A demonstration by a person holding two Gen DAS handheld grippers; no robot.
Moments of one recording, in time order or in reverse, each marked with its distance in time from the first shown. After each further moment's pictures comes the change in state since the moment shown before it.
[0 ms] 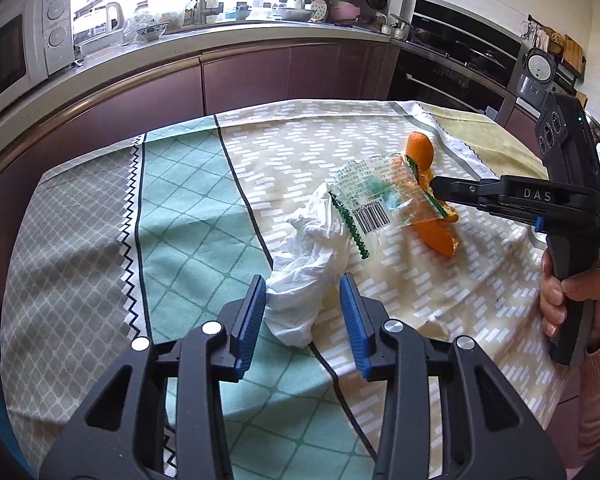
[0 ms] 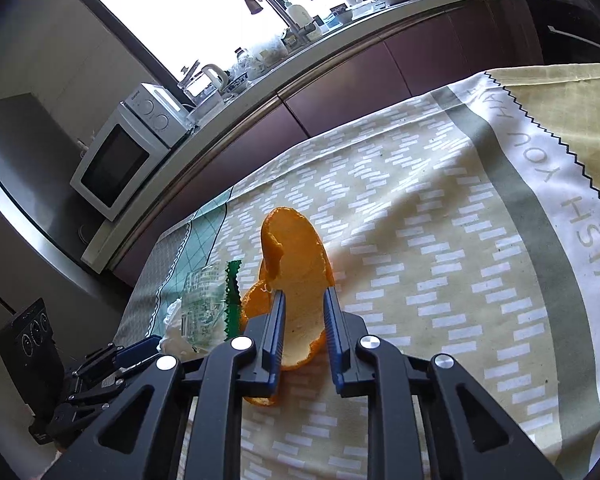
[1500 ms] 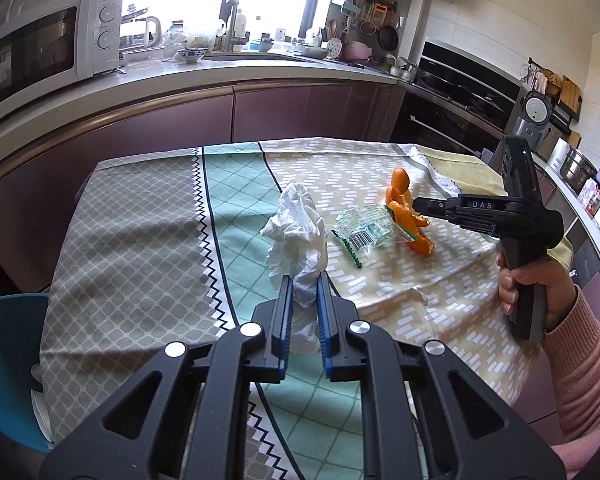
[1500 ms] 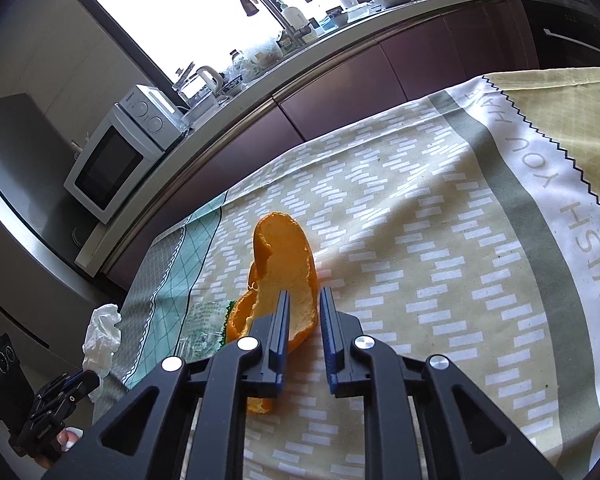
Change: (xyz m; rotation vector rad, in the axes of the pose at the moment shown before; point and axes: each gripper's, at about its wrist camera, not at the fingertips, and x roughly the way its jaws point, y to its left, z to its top) left arm -0.099 0.033 -0.042 -0.086 -0.142 -0.019; right arm 0.002 0.001 0.007 -0.007 -0.008 -0.029
